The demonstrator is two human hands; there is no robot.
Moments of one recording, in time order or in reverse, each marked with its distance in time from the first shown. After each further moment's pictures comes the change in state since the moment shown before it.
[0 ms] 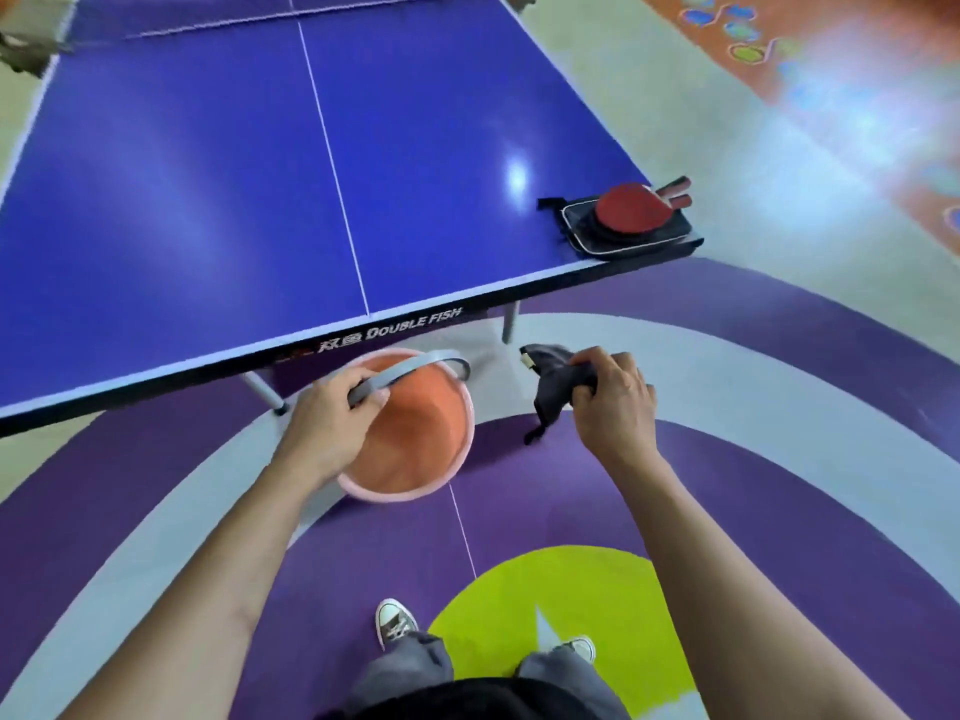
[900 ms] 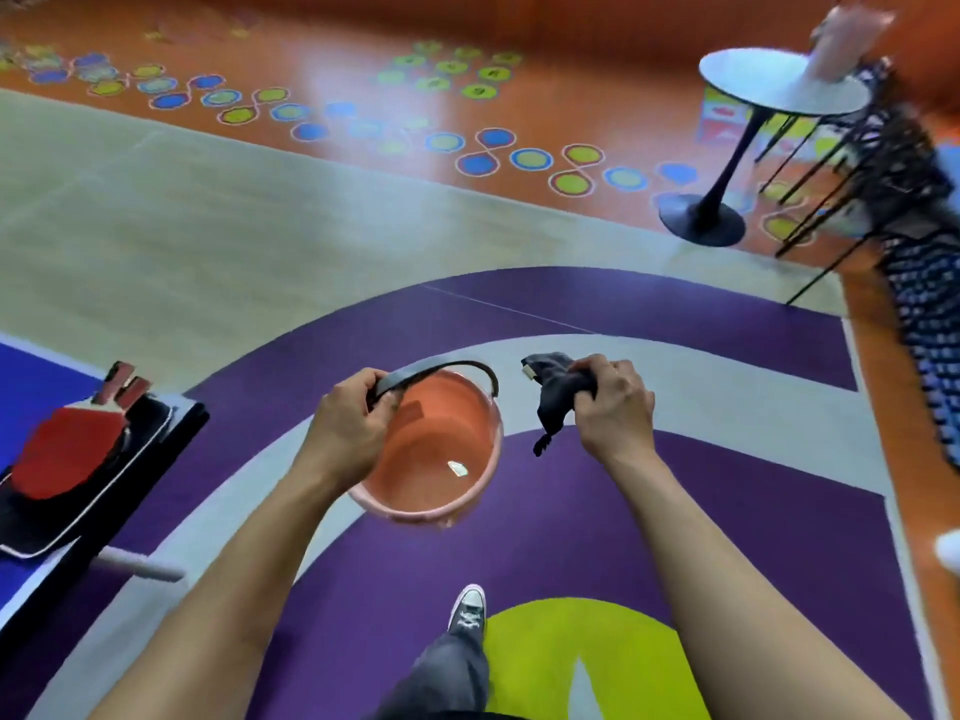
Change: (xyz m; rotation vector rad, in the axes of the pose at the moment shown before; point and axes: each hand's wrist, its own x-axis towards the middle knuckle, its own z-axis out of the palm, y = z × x) left_hand 0.028 0.570 0.441 0.019 -0.579 0.748; right_hand 0.029 0.519 -0.345 0.038 0.550 0.762
